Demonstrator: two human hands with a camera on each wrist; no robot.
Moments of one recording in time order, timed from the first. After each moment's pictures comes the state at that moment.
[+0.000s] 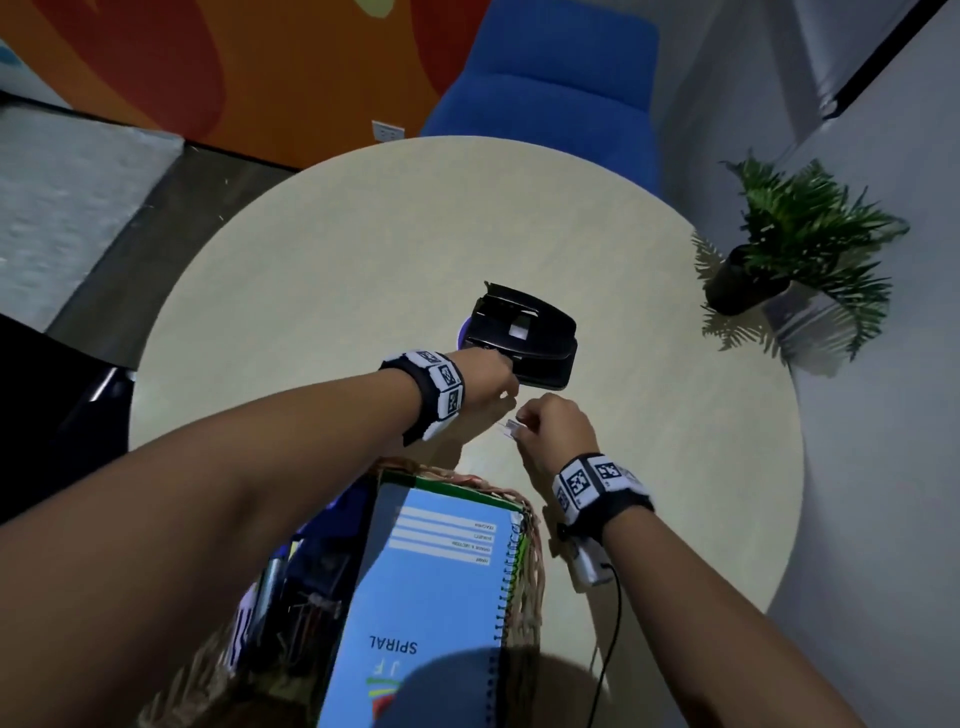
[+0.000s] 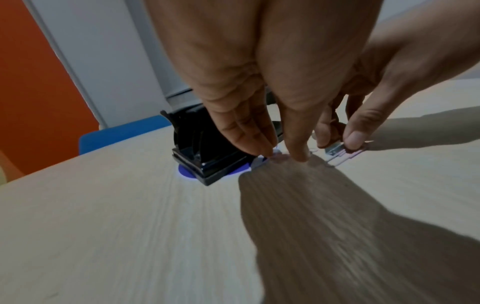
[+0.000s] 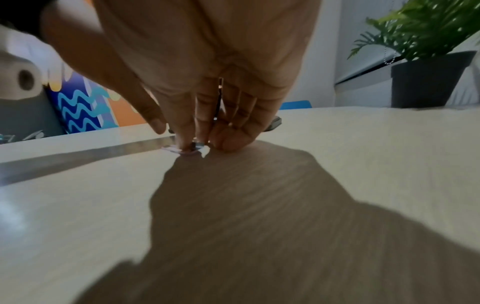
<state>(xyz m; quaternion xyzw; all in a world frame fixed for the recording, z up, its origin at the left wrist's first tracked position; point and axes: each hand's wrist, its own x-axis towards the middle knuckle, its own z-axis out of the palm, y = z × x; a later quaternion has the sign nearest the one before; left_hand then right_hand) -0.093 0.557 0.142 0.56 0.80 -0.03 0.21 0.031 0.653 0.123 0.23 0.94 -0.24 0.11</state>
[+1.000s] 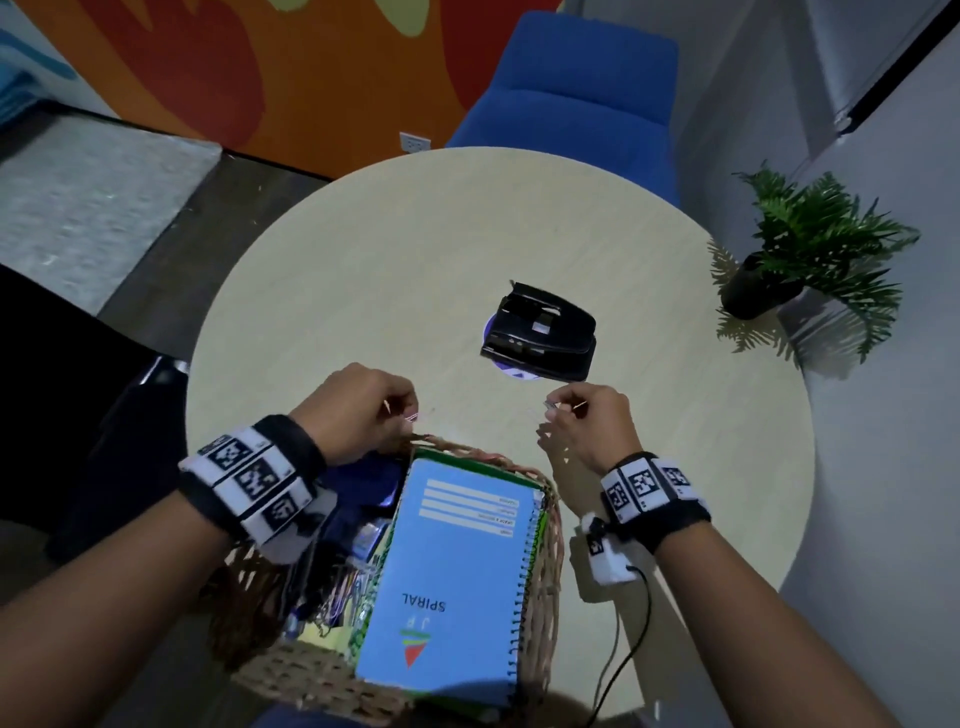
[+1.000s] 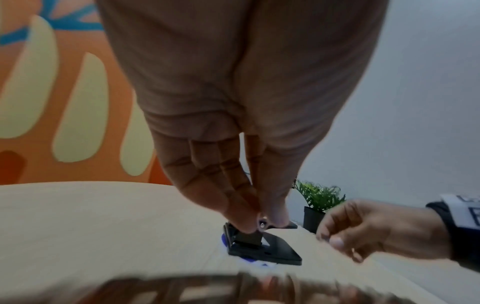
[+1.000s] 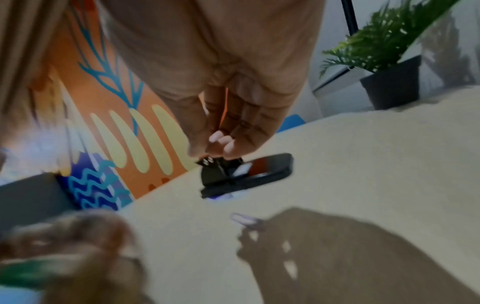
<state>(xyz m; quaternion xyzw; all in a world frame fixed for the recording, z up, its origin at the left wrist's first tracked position) -0.038 0.388 0.235 0.32 0.91 0.16 0.23 0.059 0.649 0.169 0.27 0.85 -0.45 0.00</state>
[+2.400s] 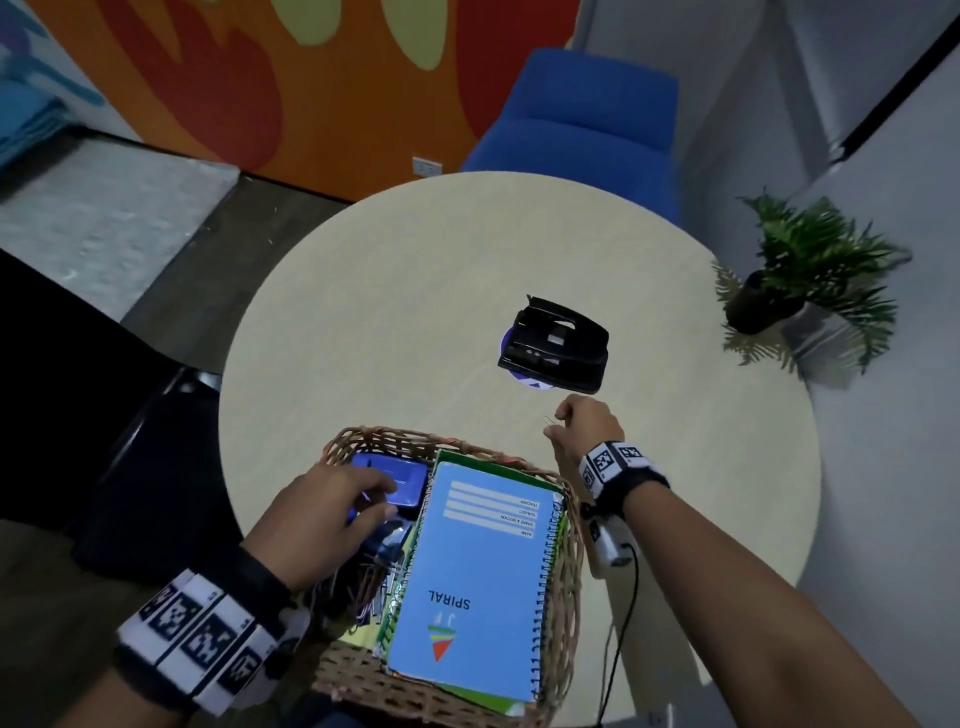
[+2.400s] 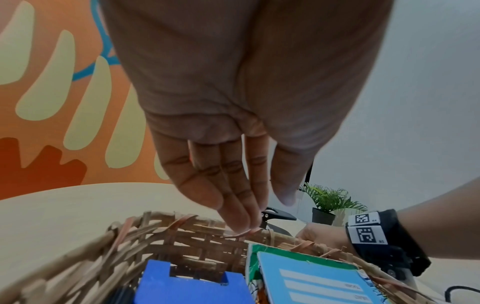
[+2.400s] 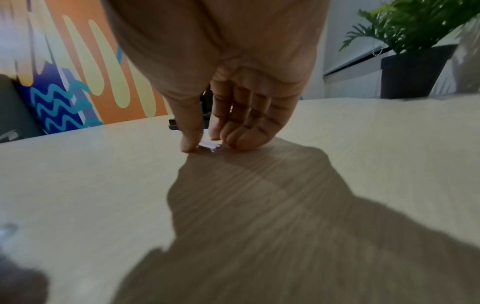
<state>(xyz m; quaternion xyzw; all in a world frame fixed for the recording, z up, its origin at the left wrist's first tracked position) 0.043 0.315 0.228 0.25 0.93 0.21 0.18 0.031 0.643 0.124 0.30 0.92 -0.25 0.11</state>
